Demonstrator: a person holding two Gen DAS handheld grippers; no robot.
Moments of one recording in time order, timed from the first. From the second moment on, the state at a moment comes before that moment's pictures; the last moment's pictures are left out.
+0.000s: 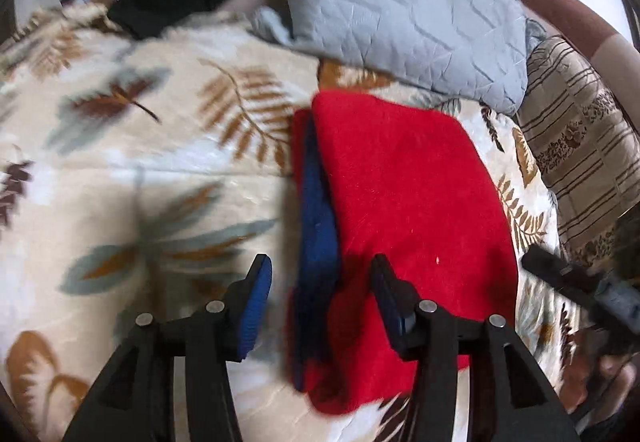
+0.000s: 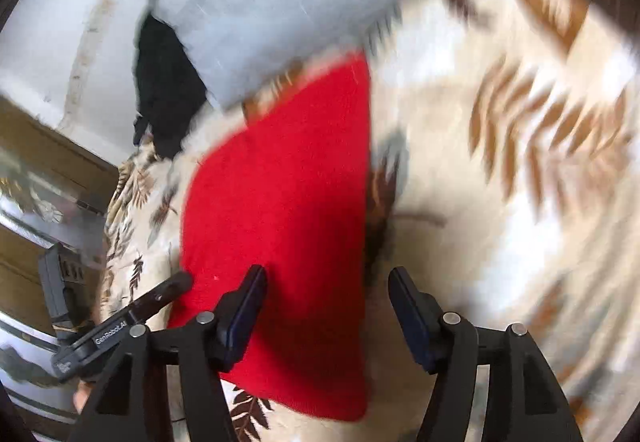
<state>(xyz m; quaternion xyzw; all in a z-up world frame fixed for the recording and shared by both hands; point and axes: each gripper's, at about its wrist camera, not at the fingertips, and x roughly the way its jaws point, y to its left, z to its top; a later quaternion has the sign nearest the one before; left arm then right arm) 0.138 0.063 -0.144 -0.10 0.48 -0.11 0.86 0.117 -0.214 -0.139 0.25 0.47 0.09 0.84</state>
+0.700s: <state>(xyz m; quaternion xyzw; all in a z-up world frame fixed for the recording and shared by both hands) 0.023 0.075 -0.080 -0.03 0.40 -0.02 0.92 0.014 -0.139 -0.077 0.11 0.39 0.10 0.91</state>
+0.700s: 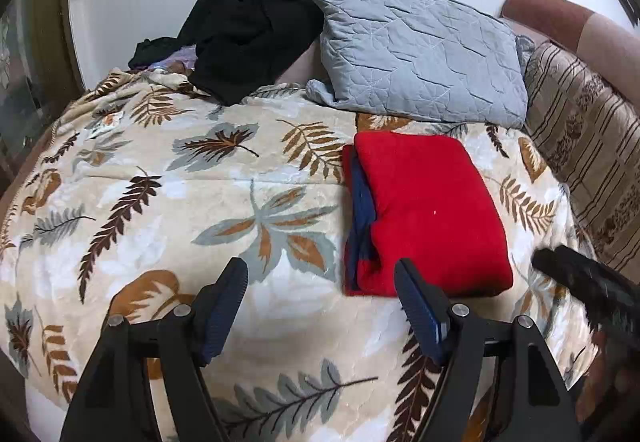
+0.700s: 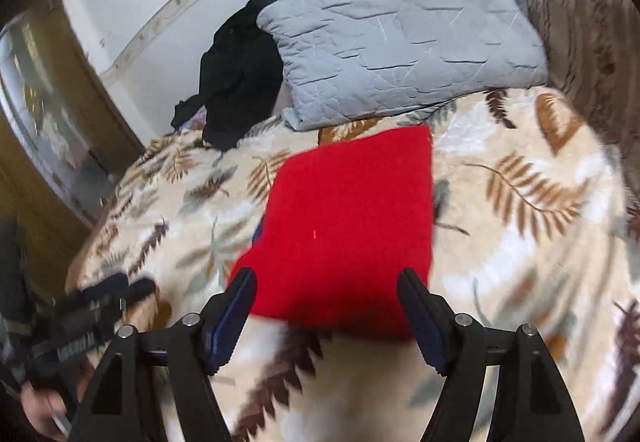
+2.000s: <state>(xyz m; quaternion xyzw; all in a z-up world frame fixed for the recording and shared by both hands) 0.007 0.032 -0.058 0.00 0.39 -0.04 0.92 -0.041 -0.118 -0.067 0.01 0.38 0.04 0.92</state>
